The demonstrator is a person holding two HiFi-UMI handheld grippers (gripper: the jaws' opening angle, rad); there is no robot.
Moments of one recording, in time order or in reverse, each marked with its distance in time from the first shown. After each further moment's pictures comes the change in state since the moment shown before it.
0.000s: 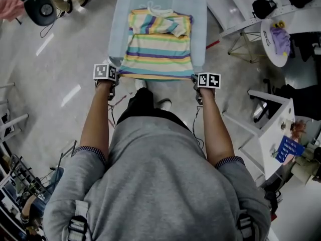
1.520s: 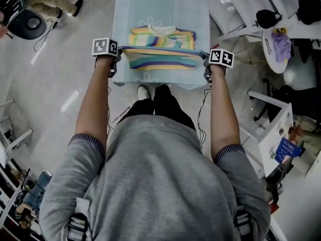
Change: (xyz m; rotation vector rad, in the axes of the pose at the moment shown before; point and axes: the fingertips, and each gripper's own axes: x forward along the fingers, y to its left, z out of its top) left arm 0.017 0.000 0.282 0.092 -0.083 -0.083; right arm 0.021 -0.003 0.257 0.129 -0.139 -0.017
